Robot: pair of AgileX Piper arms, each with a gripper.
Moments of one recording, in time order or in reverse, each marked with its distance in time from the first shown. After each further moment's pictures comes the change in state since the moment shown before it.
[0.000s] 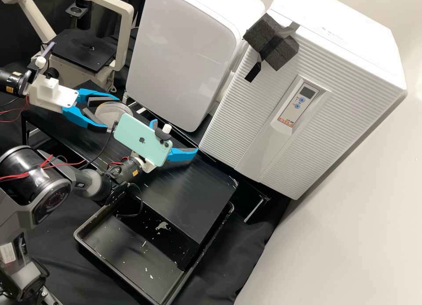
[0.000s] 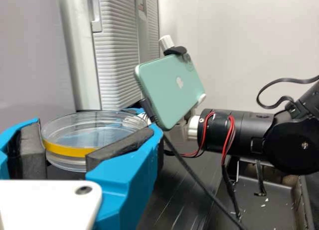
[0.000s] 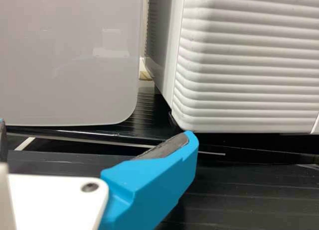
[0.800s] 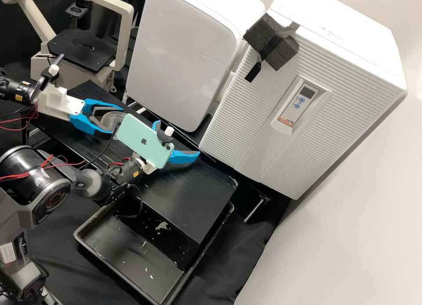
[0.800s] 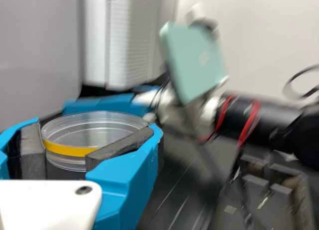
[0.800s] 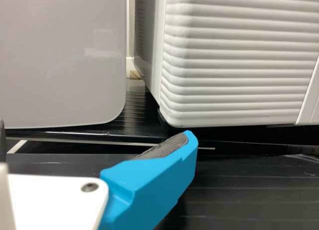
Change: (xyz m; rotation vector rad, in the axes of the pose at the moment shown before) left arm 0.005 -0.032 -0.022 -0.125 0.073 -0.053; right arm 0.000 0.002 0.003 0.027 -0.026 0.022
